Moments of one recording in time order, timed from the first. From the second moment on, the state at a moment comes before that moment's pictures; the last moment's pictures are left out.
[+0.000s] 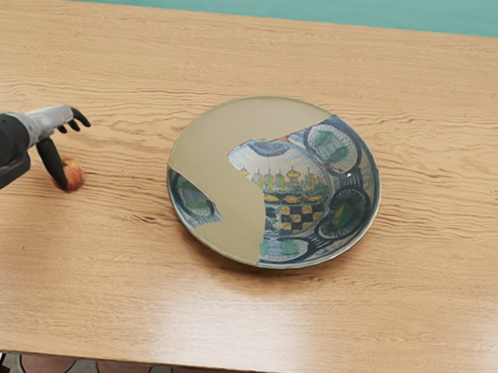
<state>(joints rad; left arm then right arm) -1.24 0.79 0.14 -1.49 0.93 0.23 0.61 0.02 0.00 -0.04 0.19 0.17 -0.21 -0.05</state>
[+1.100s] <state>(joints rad) -1.37 0.70 0.40 -1.48 0.81 0.34 0.61 0.03 0.00 -0.04 0.19 0.17 -0.21 -0.05</state>
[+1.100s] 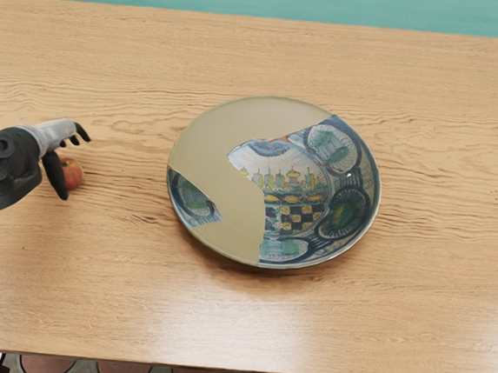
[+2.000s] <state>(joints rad) -1.37 0.60 0.49 -1.40 0.82 0.45 0.61 0.03 0.00 -0.04 0.19 0.17 -0.21 -0.05</state>
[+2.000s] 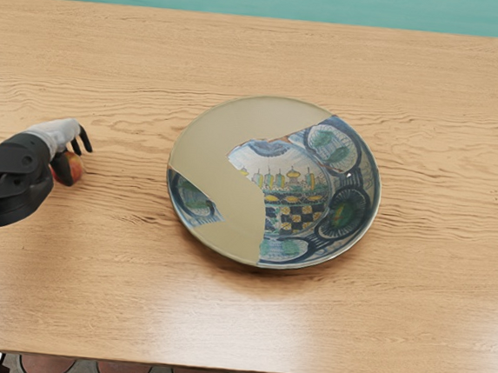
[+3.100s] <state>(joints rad) -1.42 0.53 0.50 -1.30 0.69 0.38 0.61 0.03 0.00 -0.04 0.19 0.17 -0.21 -0.05</state>
